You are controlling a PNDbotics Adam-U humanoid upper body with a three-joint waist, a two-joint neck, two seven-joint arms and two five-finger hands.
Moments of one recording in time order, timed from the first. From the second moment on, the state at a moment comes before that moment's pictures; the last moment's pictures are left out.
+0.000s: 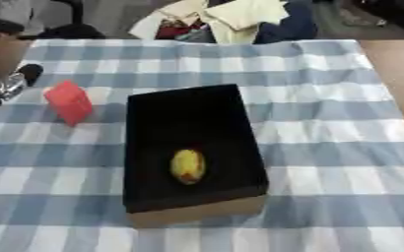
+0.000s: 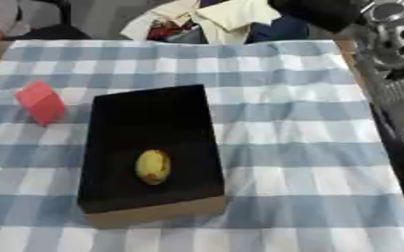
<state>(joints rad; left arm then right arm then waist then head) -0.47 0.93 0.00 -1.85 -0.67 0.14 -0.54 -0.92 -0.46 0.19 -1.81 0.31 0.01 0.16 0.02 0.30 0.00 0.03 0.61</state>
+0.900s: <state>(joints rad) -0.66 0.93 -0.11 -1.57 -0.75 0.23 -0.76 -0.91 -0.46 0.19 -1.81 0.32 0.02 0.17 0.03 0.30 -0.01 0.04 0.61</state>
